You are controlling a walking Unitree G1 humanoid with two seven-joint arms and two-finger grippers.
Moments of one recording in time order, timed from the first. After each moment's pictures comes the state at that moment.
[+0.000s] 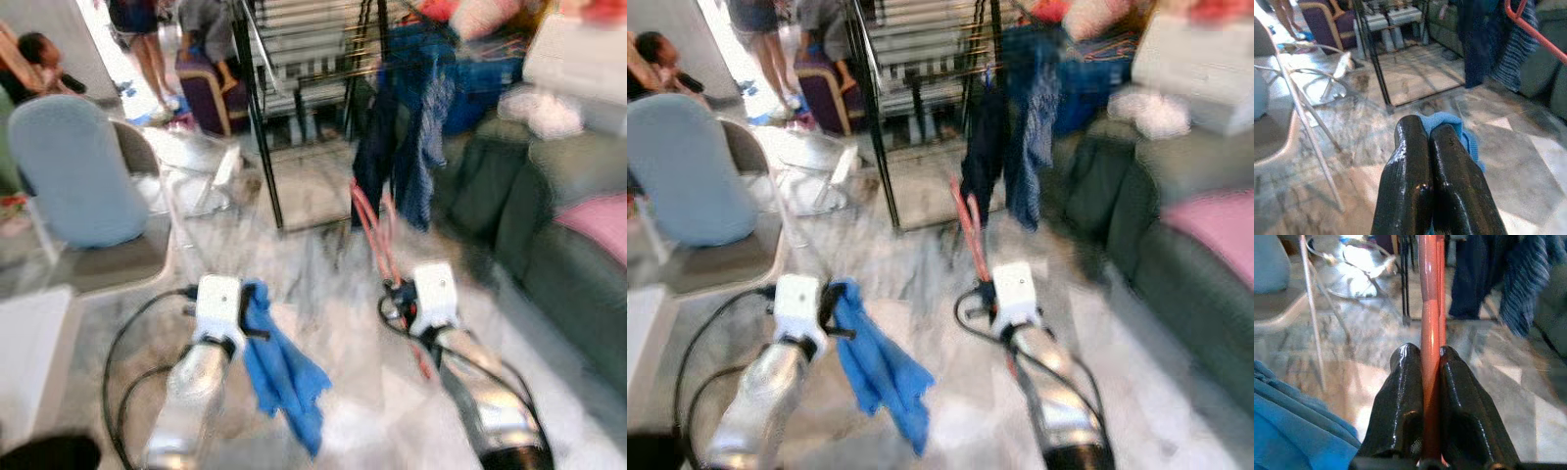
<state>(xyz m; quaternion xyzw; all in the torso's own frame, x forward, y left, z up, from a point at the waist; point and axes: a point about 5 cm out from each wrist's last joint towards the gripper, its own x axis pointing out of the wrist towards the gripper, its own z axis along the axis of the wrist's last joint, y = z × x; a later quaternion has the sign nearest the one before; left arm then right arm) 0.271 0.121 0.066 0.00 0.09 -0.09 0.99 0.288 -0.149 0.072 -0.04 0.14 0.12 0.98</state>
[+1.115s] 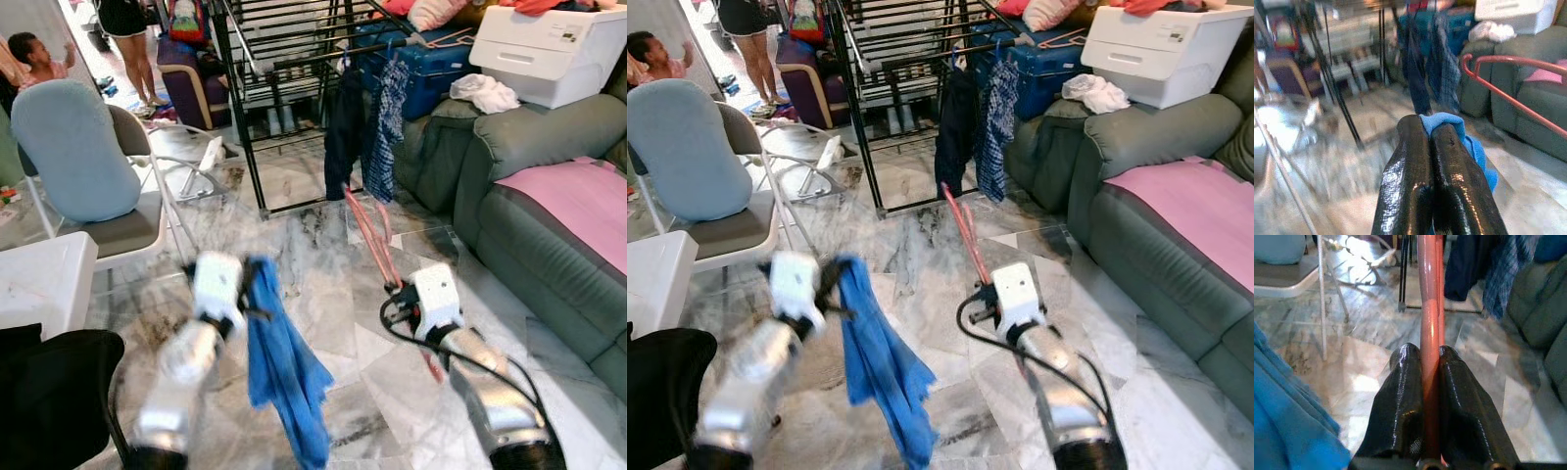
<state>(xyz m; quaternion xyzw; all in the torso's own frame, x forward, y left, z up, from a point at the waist) 0.298 0.139 0.109 0.04 -0.02 -0.15 0.99 0.295 -0.152 0.082 -0.08 0.12 0.17 0.98</state>
